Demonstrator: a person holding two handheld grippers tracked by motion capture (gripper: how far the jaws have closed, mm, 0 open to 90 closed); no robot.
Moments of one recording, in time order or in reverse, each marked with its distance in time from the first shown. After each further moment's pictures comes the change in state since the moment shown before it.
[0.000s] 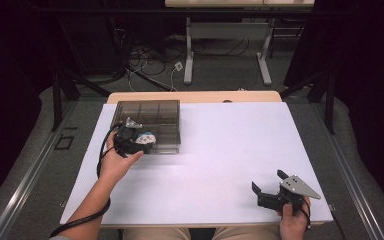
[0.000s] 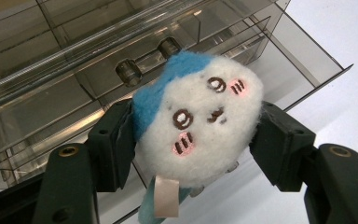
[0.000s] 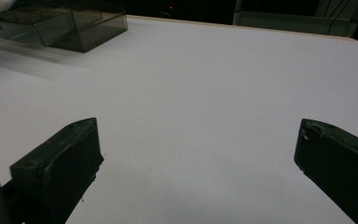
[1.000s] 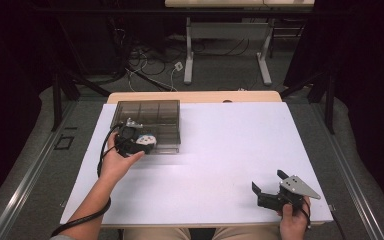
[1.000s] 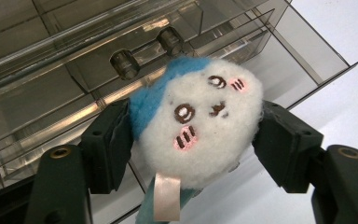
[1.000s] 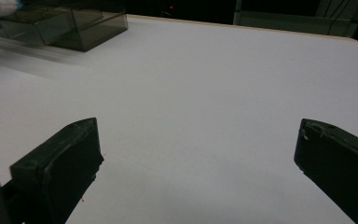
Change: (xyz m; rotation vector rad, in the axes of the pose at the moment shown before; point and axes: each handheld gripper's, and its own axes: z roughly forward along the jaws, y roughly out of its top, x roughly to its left) left arm 0.002 -0.001 0.006 0.016 -0.019 -0.037; right arm 0.000 0.000 0.000 0.000 0.003 -0.003
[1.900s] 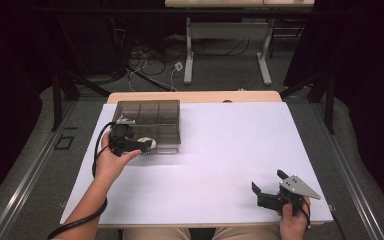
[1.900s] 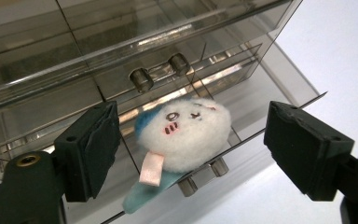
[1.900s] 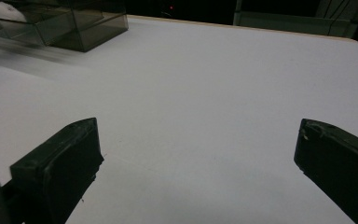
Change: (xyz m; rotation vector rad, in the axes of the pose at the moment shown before) left arm 0.007 0.000 -0.021 -0.090 -0.037 -0.083; right arm 0.000 0.000 0.000 0.000 -0.006 -0.006
